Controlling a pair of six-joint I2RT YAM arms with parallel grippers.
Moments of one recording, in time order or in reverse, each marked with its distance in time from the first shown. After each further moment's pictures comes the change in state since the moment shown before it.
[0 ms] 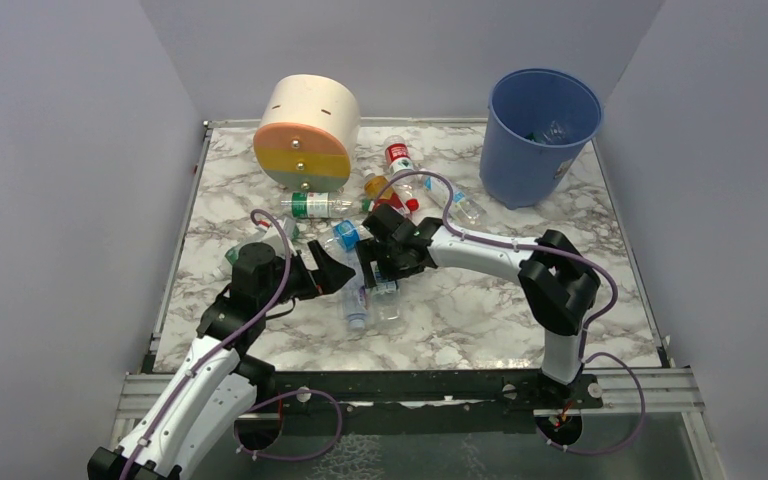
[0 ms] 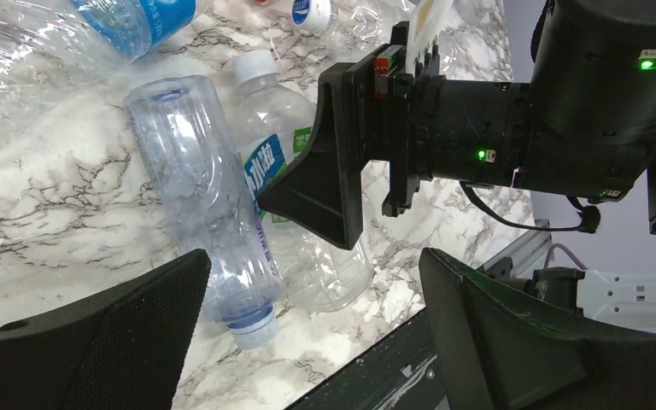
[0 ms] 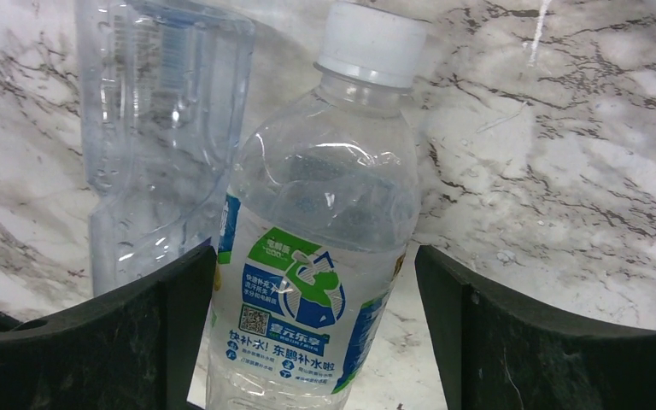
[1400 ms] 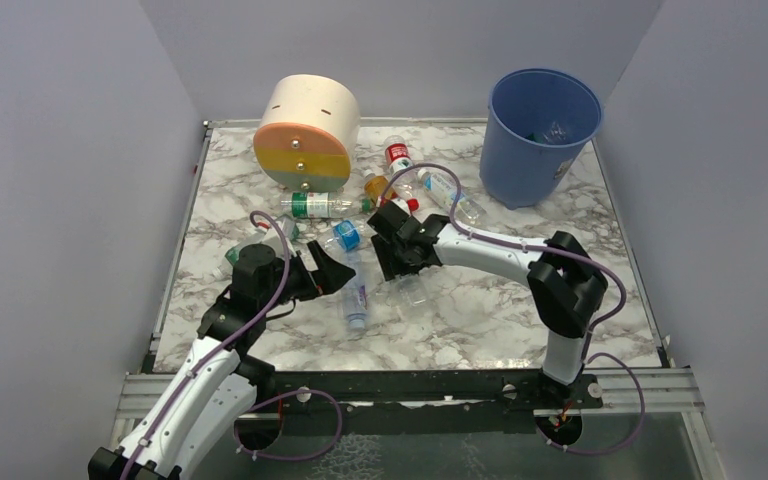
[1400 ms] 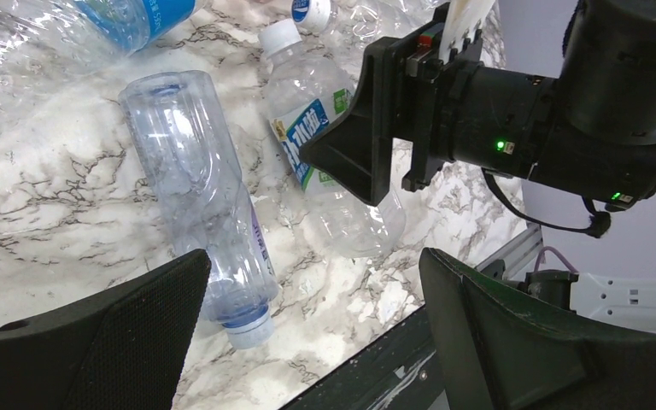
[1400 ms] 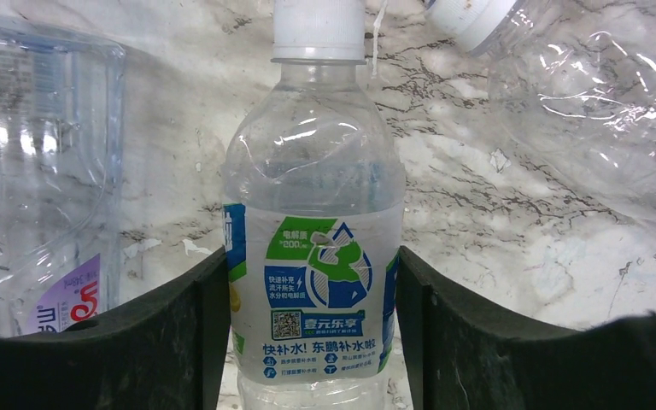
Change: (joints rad) left arm 0.000 -0.010 -0.014 0.010 0.001 -0.032; right arm -0.016 -0.031 -0.004 -0.077 0.205 -0.071
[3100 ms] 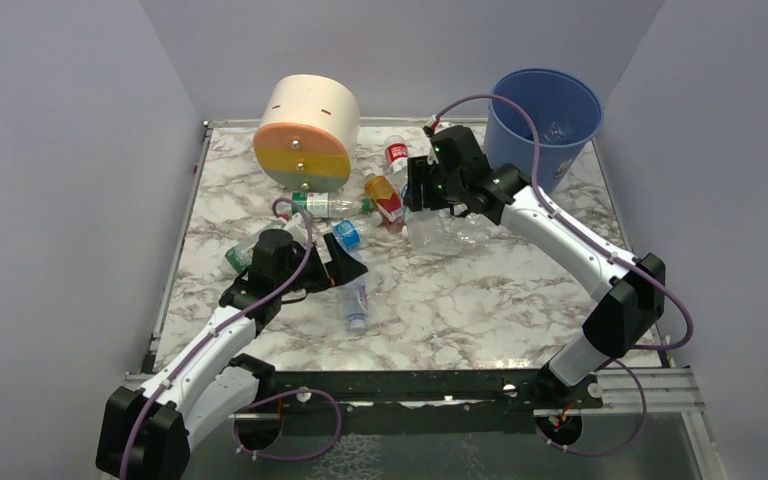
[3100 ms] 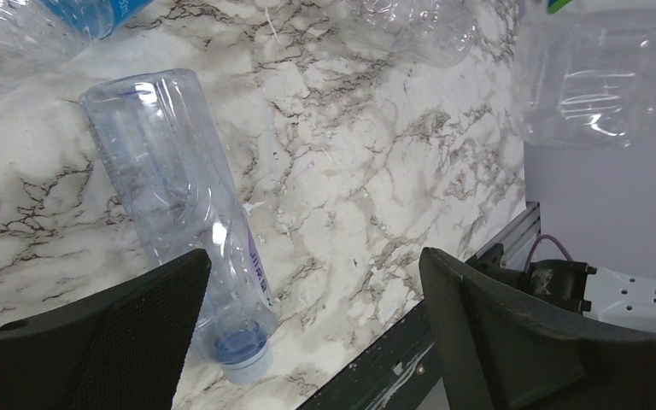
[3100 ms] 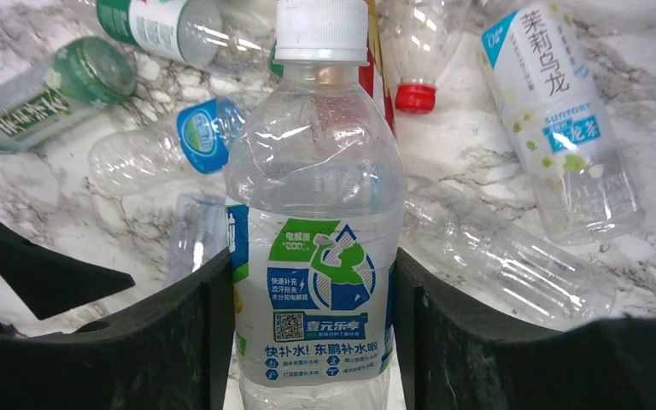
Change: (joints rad) left arm -0.001 0.269 -0.003 0.189 0.084 0.000; right arm -0.237 -0.254 0.167 -0.020 -0.158 -0.106
